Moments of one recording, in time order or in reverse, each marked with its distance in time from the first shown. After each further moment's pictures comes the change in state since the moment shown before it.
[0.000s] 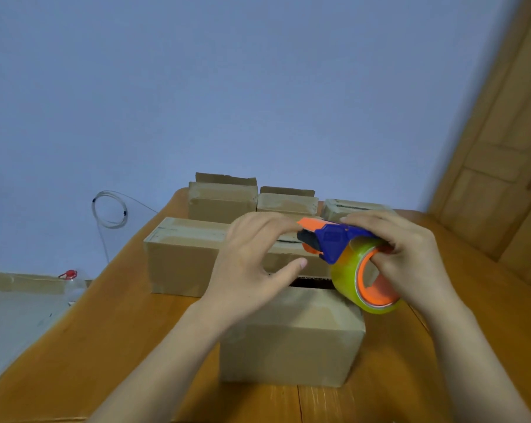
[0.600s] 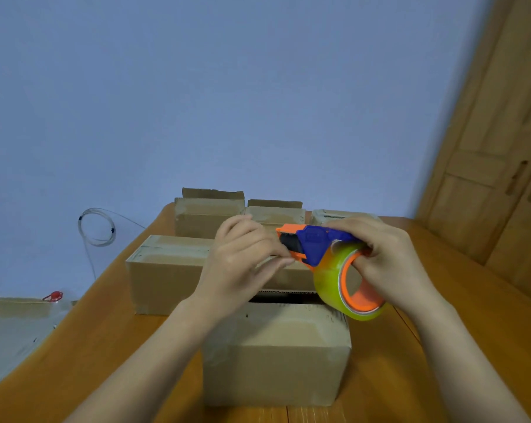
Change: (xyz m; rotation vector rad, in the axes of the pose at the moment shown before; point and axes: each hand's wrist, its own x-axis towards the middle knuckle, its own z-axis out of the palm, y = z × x) left_hand 0.024 -0.020 0.014 0.116 0.068 0.313; right_hand 0.014 0.005 -0.004 0.026 0.001 -0.020
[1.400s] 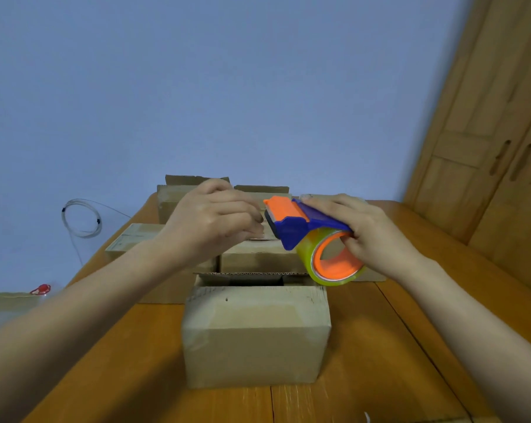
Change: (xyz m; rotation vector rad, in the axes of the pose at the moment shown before) left_hand 0.032 -0.036 -0.012 0.183 -0.198 0.434; right_hand 0.004 0.029 -0.010 -0.112 -0.240 -0.096
